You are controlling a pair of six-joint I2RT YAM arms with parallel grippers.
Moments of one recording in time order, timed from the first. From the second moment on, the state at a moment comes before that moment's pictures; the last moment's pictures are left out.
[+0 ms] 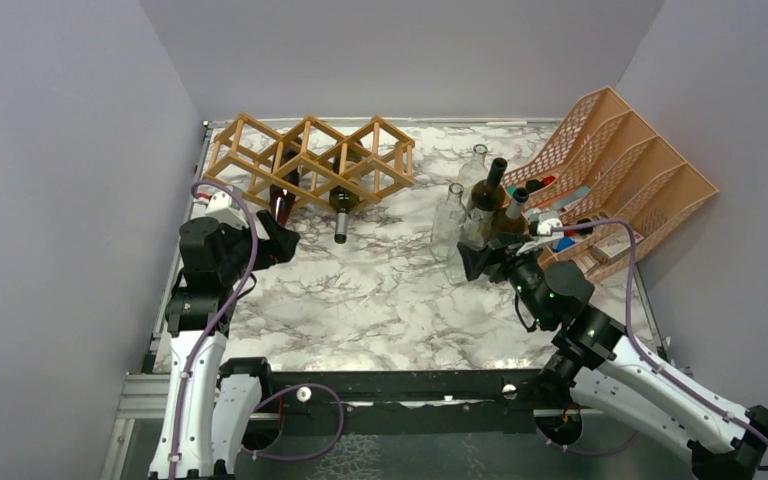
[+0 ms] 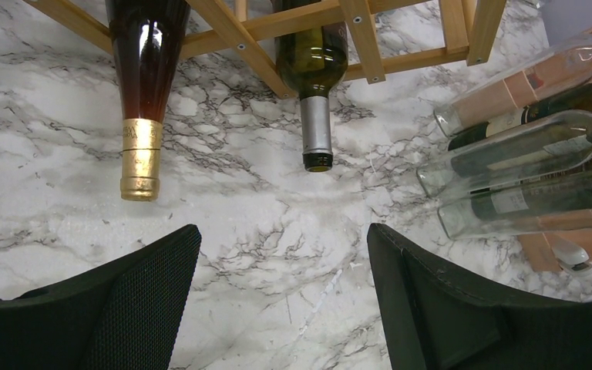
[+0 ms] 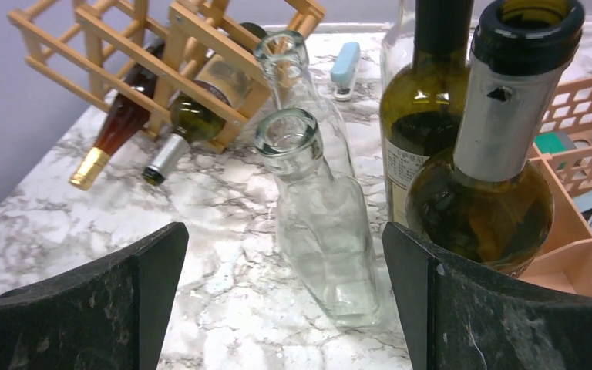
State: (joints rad) left arm 0.04 0.66 0.74 -0.49 0.34 -0.36; right arm 0.82 0.59 0.49 0.04 0.43 0.27
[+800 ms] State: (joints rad) left arm -0.07 0.99 0.64 -0.30 0.53 -0.46; right arm 0.82 0.49 0.51 -0.02 0.18 0.20
